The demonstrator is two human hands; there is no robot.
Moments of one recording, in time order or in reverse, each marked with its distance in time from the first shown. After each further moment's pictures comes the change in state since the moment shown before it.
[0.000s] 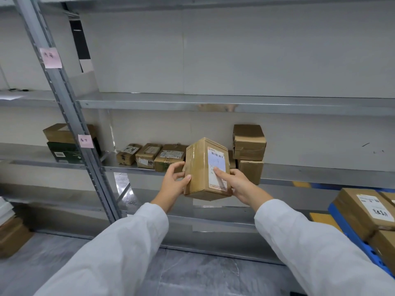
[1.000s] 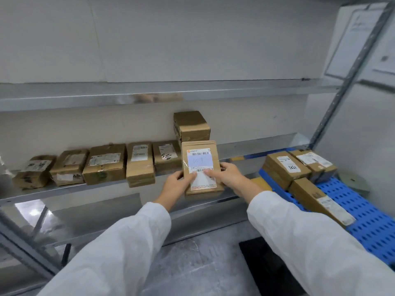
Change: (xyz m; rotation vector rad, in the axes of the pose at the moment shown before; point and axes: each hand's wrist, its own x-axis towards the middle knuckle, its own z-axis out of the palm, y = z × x) left_hand 0.046 -0.018 0.103 0.142 -0.455 -0.147; right_hand -0.033 0.003 -0.057 -0.179 0.456 -0.024
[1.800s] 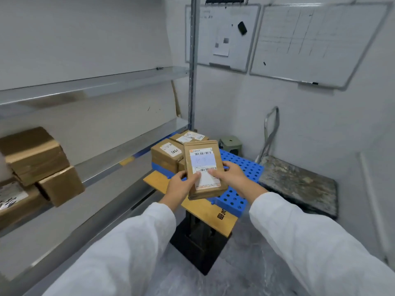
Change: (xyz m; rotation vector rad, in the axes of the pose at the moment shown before) left_hand -0.057 0.029 0.349 0.076 -0.586 0.089; right_hand -0.168 0.147 -0.287 0.177 0.644 0.172
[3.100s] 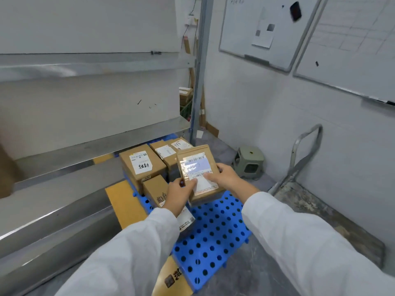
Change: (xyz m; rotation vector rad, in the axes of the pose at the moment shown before) left_hand 0.263 -0.011 0.185 -0.027 0.346 -0.121; right_hand 0.328 0.011 -0.132 -0.213 -0.358 -0.079
